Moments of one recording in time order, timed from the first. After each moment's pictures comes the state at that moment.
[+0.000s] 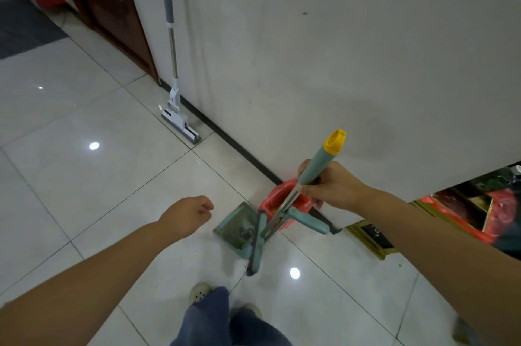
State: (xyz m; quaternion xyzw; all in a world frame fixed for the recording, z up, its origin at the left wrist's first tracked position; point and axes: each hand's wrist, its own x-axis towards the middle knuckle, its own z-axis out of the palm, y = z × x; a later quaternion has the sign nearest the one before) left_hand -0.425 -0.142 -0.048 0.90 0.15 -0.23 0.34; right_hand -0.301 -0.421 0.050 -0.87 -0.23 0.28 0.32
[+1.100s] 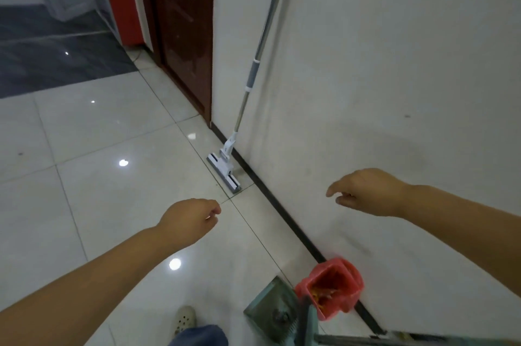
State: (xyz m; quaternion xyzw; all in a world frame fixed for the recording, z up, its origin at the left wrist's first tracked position) left_hand -0.353 0.110 0.009 0.97 0.11 -0.11 0.20; right_hand -0.166 -0.169 0.130 -0.86 -0.46 0.17 -0.18
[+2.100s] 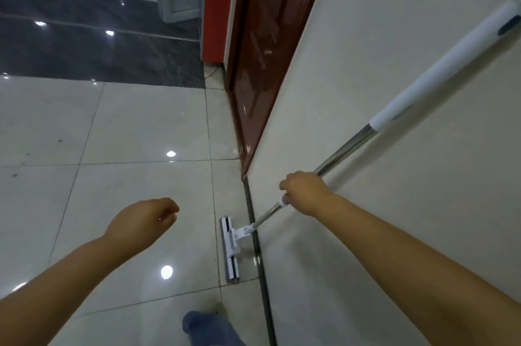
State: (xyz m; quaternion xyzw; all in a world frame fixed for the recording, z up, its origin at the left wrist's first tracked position) left_hand -0.016 0.374 0.006 0.87 0.43 -0.03 0.25; right_hand 0.288 0.260 0.042 -0.74 -0.62 0.09 -0.24
